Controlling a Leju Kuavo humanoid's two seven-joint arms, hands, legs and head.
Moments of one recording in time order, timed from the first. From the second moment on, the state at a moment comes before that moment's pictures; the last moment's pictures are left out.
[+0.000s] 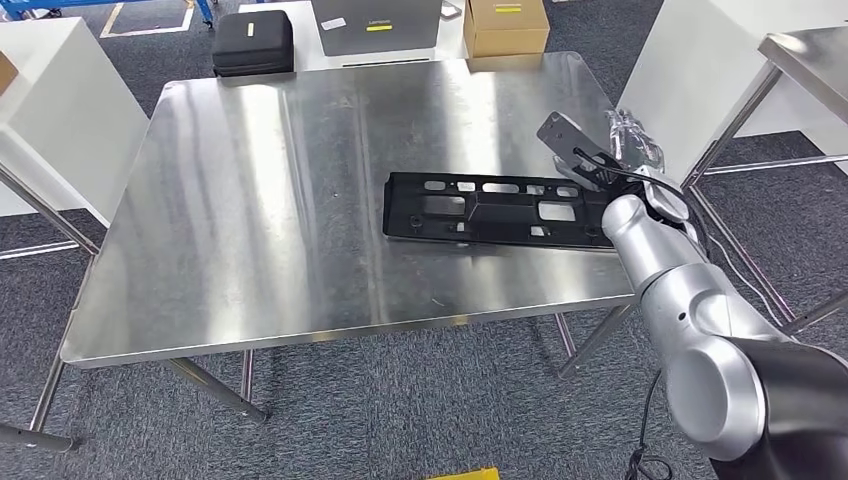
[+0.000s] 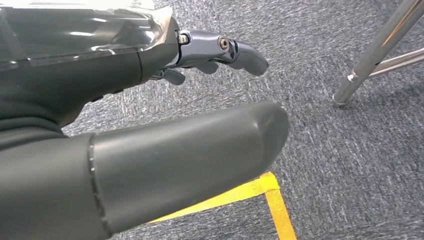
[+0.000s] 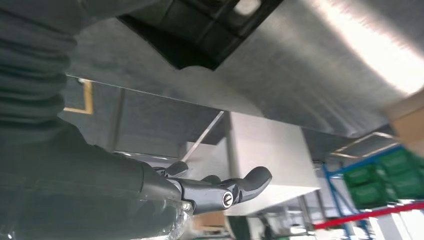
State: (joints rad) left arm -0.07 -0.15 0.81 -0.21 -0.82 0.50 -0.56; right arm -1.18 0.02 -0.03 -0.29 1.13 -0.23 0.14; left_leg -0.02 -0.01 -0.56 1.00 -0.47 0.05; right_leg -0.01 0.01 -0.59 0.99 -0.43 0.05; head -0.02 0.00
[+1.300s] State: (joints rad) left arm -0.06 -0.17 0.85 -0.21 -0.84 0.50 -0.49; right arm -1.44 -0.40 -0.05 -0.32 1.47 -0.48 0.22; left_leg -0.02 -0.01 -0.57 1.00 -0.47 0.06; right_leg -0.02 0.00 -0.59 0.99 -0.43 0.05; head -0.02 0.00
